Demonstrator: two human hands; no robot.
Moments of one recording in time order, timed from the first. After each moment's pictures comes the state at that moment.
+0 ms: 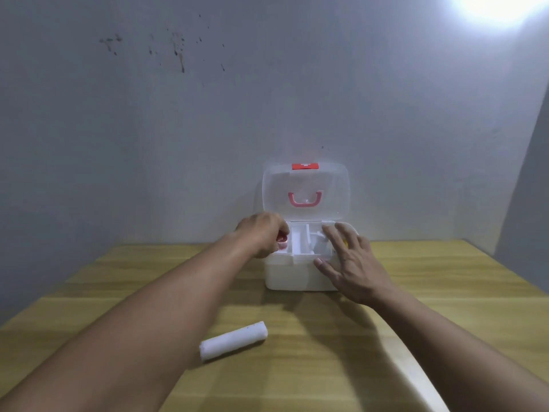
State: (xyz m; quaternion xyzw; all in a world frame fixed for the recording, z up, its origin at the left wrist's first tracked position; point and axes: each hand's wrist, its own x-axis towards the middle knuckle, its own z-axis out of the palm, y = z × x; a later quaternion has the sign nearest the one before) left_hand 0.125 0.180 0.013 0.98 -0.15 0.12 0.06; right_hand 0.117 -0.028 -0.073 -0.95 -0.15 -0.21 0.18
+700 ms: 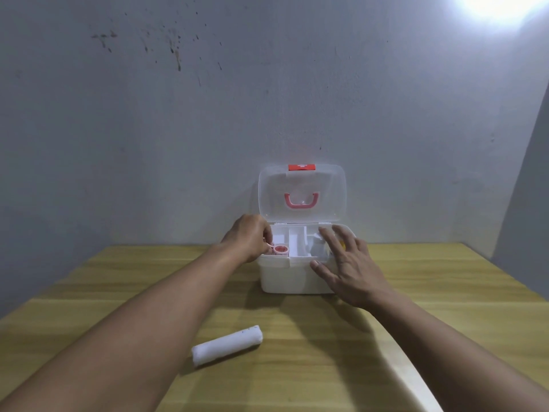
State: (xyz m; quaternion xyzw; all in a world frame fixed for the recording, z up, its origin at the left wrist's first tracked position) left_hand 0.142 0.196 -0.005 0.96 -0.08 0.15 0.20; right_hand 0.118 -0.028 -0.072 -0.95 -0.15 -0.21 0.19
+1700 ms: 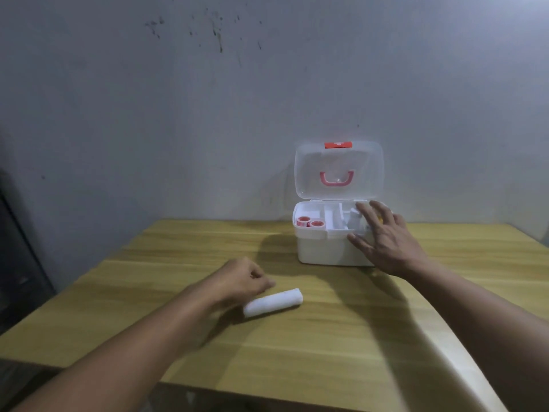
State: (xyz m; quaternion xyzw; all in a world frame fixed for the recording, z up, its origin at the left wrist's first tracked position) left_hand 0.024 0.272 -0.062 0.97 -0.02 -0.06 0.25; right_hand 0.113 -0.025 -0.068 -0.95 -0.14 -0.20 0.18
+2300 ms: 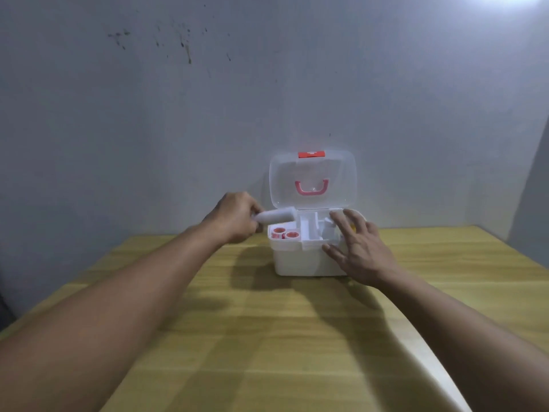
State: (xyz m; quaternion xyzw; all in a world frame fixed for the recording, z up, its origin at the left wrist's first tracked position) left_hand 0.079 0.223 0.036 0.97 -0.05 0.15 0.20; right_hand 0.111 -0.023 -0.065 -0.95 -0.13 -0.19 0.20
